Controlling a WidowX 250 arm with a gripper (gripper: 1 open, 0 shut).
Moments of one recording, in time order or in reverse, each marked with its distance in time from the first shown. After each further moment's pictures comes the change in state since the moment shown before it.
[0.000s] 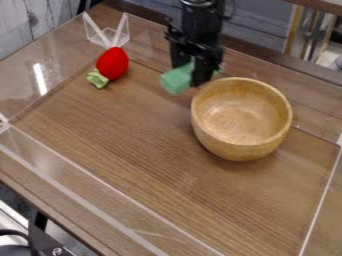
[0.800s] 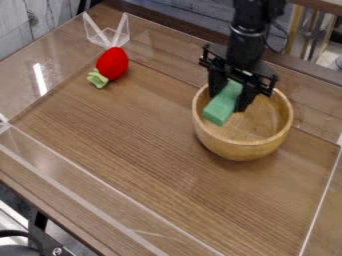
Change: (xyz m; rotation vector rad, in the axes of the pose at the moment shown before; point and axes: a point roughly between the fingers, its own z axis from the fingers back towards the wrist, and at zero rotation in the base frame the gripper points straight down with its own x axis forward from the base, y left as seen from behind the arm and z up) arm 0.016 -0.063 -0.015 0.037 -0.001 0.237
